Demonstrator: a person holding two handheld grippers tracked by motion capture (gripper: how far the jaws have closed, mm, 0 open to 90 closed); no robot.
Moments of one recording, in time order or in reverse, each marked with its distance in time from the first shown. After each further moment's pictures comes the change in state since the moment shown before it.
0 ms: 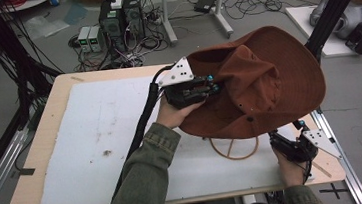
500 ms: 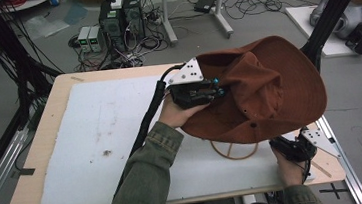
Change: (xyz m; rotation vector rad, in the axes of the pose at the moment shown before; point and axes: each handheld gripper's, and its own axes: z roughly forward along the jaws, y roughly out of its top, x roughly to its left) left arm -0.005 0.004 0.013 0.109 -0.045 0.031; right arm 0.002 0.000 0.002 0.007 0.011 -0.004
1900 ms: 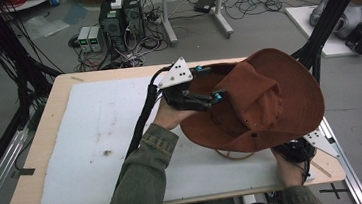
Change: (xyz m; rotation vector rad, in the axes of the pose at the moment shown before) left arm 0.000 -0.005 -0.020 -0.114 0.125 -0.036; right arm 0.002 -0.001 -0.001 0.009 -0.003 -0.012
